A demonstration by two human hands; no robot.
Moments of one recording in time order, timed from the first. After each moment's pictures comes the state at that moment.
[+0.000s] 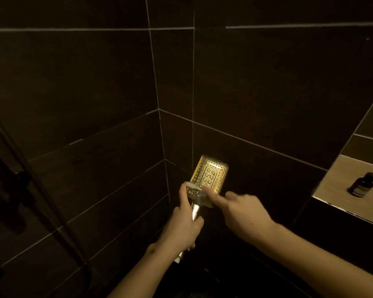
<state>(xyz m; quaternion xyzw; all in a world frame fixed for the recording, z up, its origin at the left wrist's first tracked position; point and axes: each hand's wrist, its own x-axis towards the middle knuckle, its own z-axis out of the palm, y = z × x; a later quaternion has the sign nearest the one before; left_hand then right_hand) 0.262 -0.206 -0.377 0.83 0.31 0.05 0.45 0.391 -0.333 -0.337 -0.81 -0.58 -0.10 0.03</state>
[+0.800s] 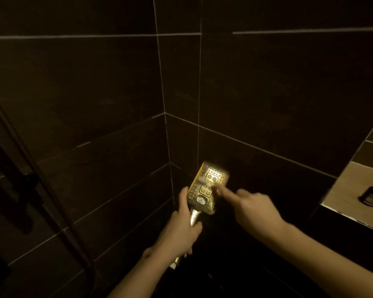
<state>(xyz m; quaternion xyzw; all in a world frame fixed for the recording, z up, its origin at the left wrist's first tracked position) 0.254 -0.193 -0.374 0.83 0.31 0.05 0.47 0.416 -0.333 -0.340 -0.82 -0.56 -0.10 0.06</state>
